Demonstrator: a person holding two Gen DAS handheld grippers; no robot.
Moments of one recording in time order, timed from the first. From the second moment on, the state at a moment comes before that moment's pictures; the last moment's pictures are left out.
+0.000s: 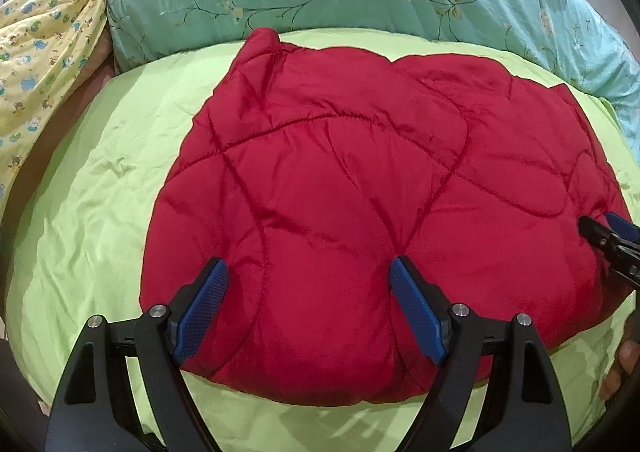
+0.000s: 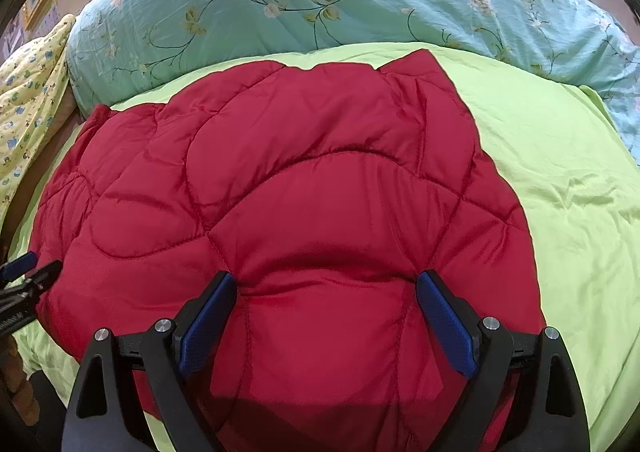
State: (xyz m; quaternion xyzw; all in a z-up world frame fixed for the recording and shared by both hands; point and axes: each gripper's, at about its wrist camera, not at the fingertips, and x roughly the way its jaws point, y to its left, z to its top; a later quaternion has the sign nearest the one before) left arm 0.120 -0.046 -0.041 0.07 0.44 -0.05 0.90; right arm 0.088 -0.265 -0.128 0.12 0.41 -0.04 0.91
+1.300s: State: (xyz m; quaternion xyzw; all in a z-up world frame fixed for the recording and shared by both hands) left arm -0.019 -0.022 -0.015 0.07 0.42 -0.10 0.90; right arm -0.064 -0.185 -0.077 0.07 0.40 0.02 0.91
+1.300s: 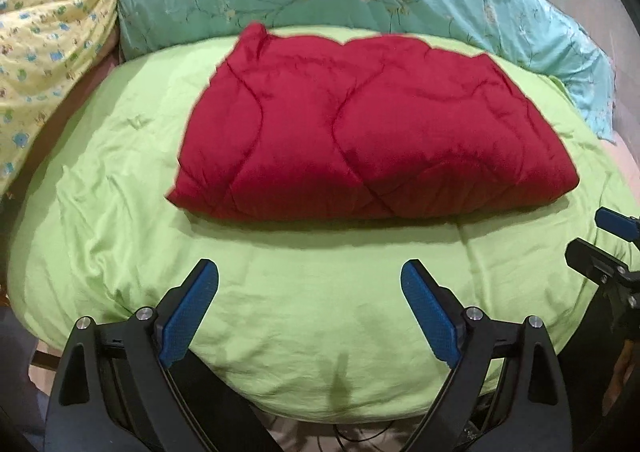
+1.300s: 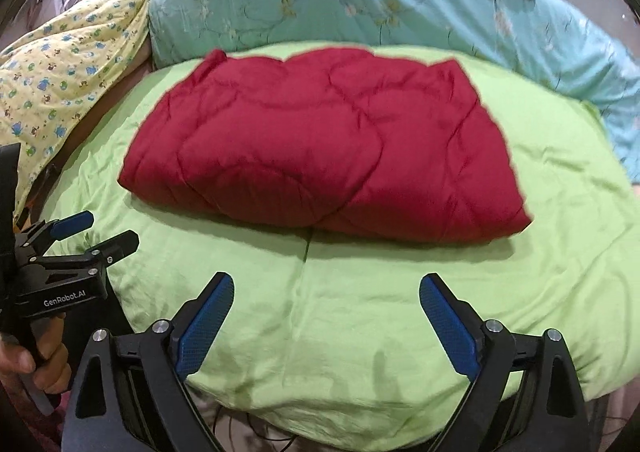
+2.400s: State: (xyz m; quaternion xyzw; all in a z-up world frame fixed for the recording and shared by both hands) left arm 0.050 -0.046 -0.017 0.08 0.44 -0.06 0.89; right arm 0.016 -0.205 -0.093 0.11 0.46 0.01 0.88
